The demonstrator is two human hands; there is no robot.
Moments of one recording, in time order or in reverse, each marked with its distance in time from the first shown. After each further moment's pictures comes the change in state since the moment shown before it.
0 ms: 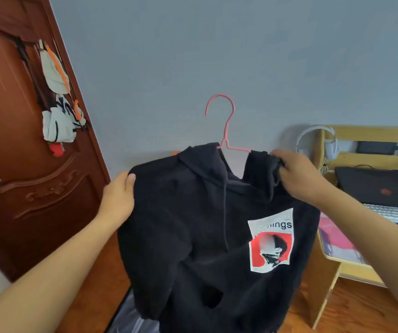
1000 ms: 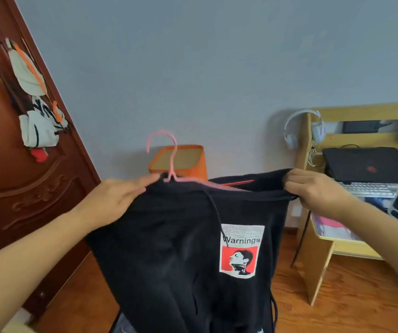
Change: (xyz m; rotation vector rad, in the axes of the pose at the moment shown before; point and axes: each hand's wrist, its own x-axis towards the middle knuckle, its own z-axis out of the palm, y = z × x) left_hand 0.009 0.007 -0.018 0.163 -0.302 0.774; right_hand -0.060 0.103 0.002 -0.481 -0.138 -0.541
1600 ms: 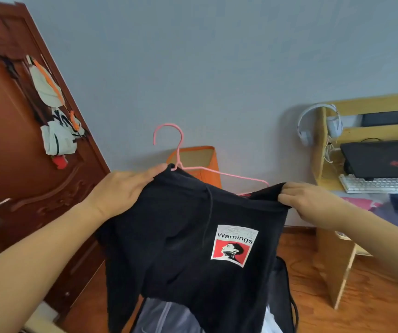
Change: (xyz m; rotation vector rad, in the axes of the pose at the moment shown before) left_hand 0.020 0.004 -0.024 0.322 -0.010 0.059; right_hand 0.009 -0.019 0.035 0.028 -0.170 0.018
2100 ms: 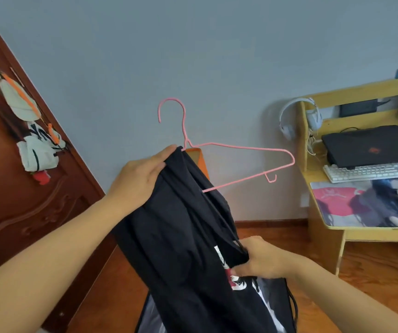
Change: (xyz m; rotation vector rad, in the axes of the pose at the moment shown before) left_hand 0.074 0.052 0.019 -0.336 -0.017 -0.244; right_hand 0.006 -0.127 0.040 1.012 -0.315 0.361
